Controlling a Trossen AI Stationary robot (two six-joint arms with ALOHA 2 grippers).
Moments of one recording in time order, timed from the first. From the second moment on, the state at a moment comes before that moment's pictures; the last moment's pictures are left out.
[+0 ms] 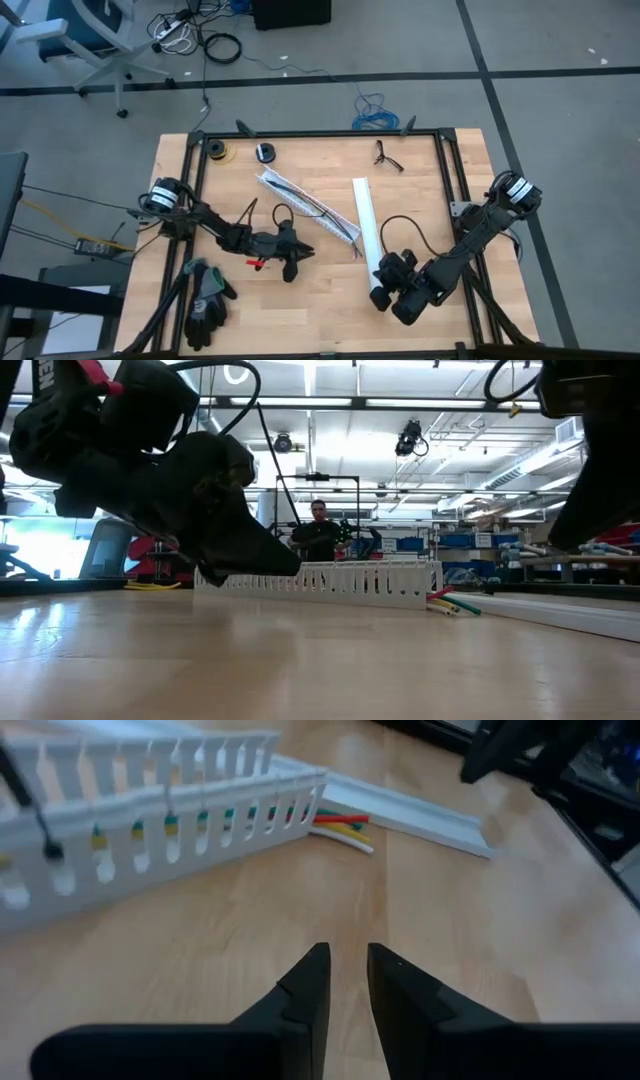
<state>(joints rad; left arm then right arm) -0.28 1.86 0.51 0.97 -0.28 -0.45 0.77 1.68 0.97 -0.53 0.63 1.47</state>
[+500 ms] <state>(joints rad) -0.28 1.86 0.57 0.97 -0.27 -0.20 0.66 1.68 0.97 -0.49 0.62 1.41</state>
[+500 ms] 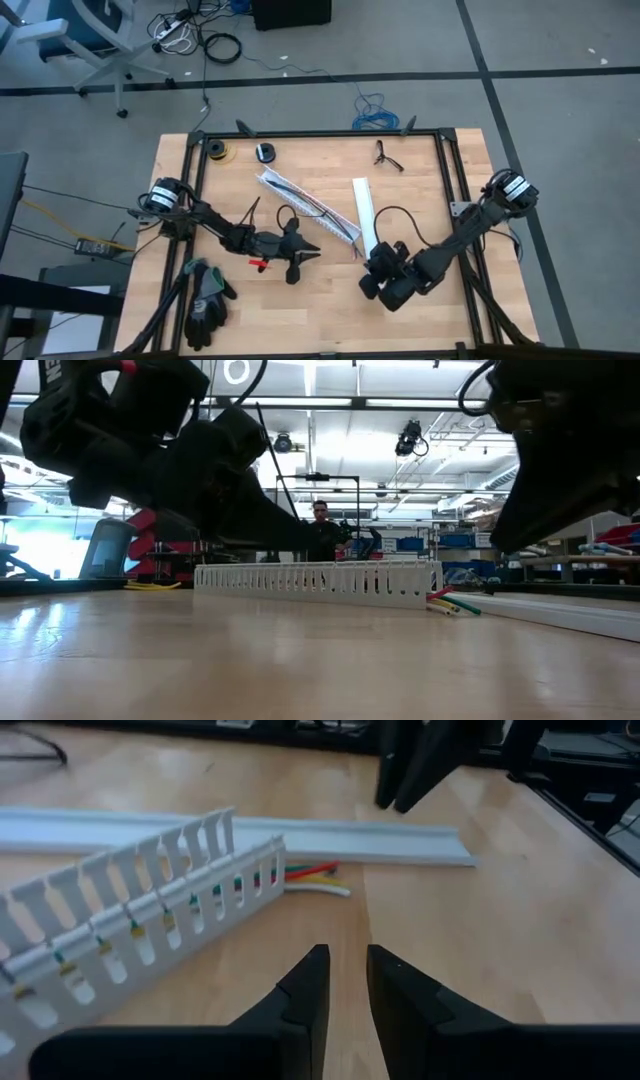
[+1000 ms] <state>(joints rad) -0.28 1.86 0.58 0.97 -0.28 -0.16 0.50 1.84 0.97 -0.47 0.43 1.41</state>
